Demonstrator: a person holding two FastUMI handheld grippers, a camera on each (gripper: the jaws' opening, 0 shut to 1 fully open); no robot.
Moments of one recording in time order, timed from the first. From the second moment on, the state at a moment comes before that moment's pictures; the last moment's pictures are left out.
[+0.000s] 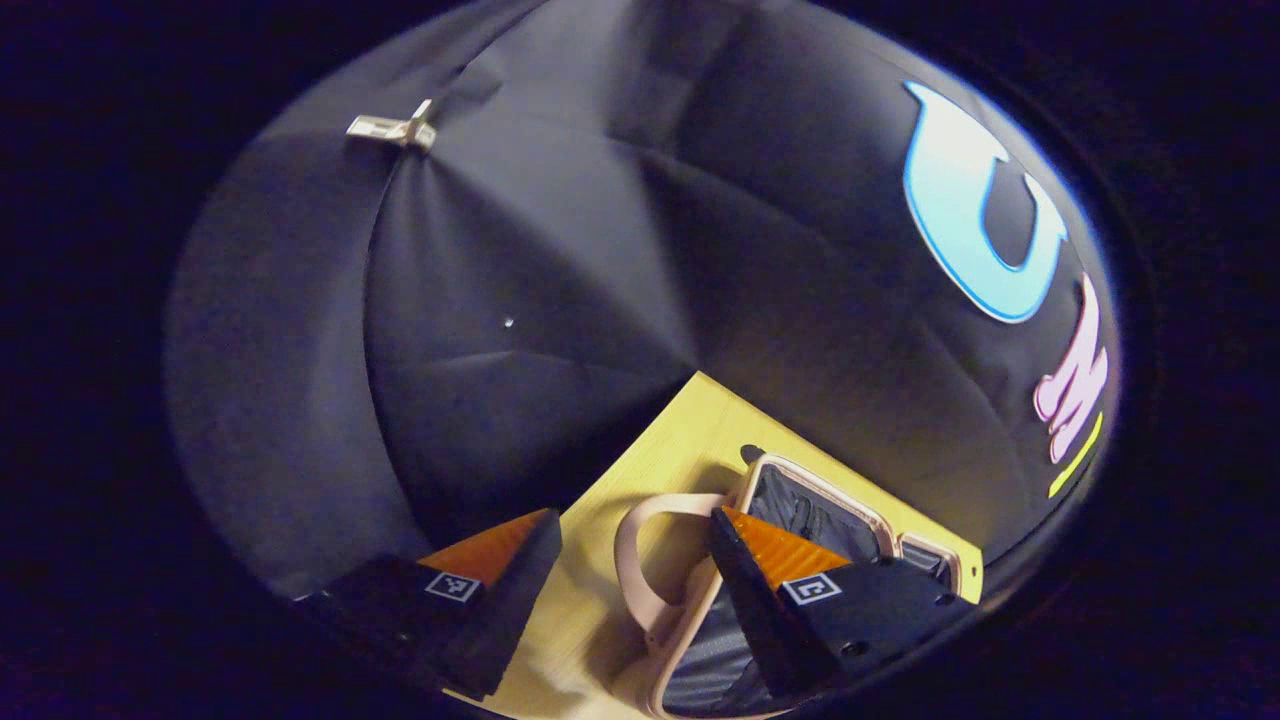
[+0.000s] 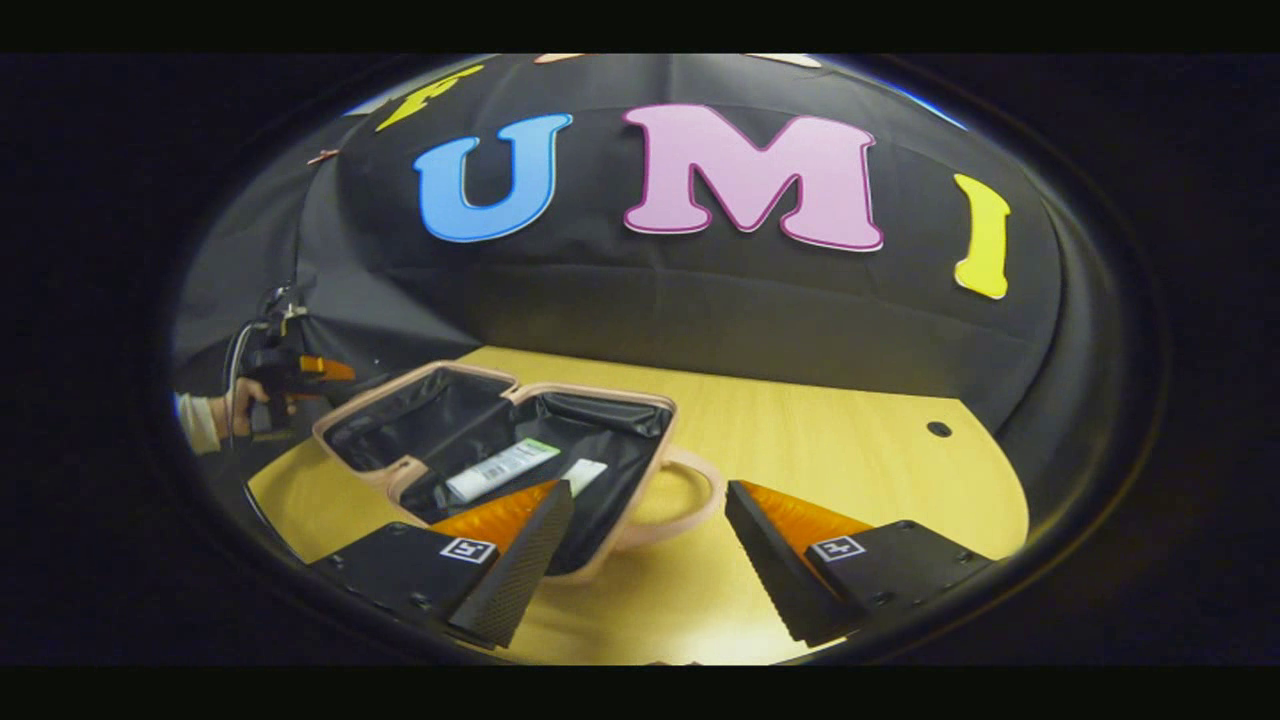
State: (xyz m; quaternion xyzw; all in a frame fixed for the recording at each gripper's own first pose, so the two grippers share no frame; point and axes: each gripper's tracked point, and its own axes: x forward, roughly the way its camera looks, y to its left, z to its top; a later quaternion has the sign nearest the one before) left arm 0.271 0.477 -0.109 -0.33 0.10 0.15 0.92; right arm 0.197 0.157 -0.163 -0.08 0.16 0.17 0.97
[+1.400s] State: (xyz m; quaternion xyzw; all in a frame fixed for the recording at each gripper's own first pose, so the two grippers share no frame) left arm 0.229 0.077 0.151 -0.21 0.03 -0.04 0.98; right arm 0.196 0.004 -0.101 -0.04 0.16 0.09 0.98
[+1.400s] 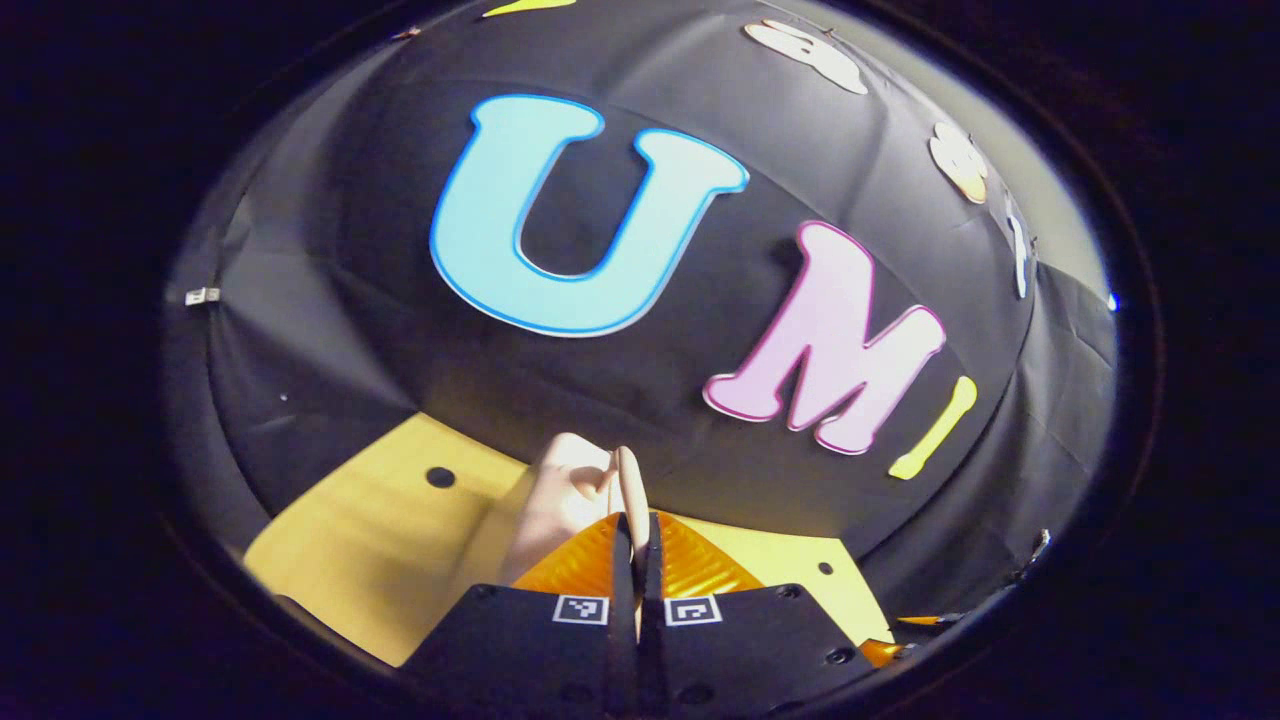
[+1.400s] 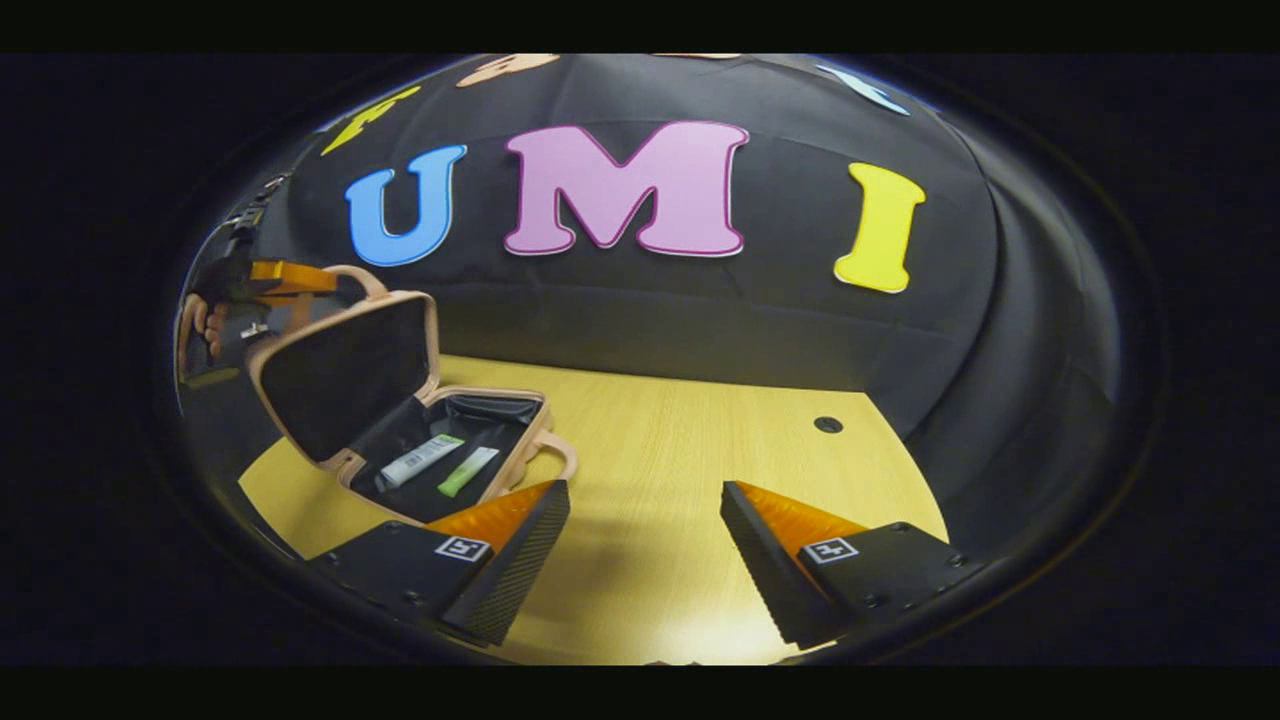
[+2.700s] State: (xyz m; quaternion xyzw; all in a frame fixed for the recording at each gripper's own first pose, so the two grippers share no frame) left arm 0.079 -0.048 0.172 -0.04 -0.03 0.00 1.00; right arm 0.094 0.001 0.007 0.02 0.06 0.07 1.00
